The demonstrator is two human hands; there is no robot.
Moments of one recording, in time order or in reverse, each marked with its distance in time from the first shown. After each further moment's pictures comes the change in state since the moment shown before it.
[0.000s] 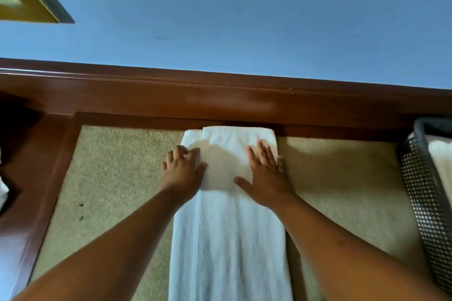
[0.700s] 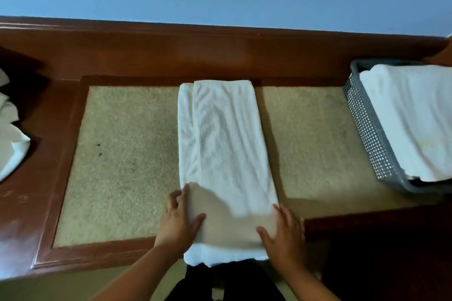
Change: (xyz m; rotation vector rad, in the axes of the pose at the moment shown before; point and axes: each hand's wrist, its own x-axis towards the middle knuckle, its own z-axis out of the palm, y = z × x) left_hand -0.278 -0.067 0.078 -0.257 -0.143 0.045; right_hand -0.336 -0.025 0.149 0.280 0.215 0.440
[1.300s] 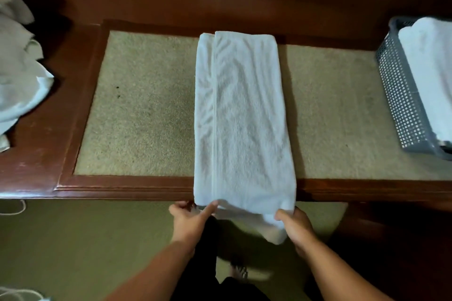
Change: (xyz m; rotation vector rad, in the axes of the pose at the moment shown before) left_hand -0.101 -0.017 0.071 -0.883 0.076 -0.679; right_hand -0.042 0.029 0.021 0.674 -0.357 0.601
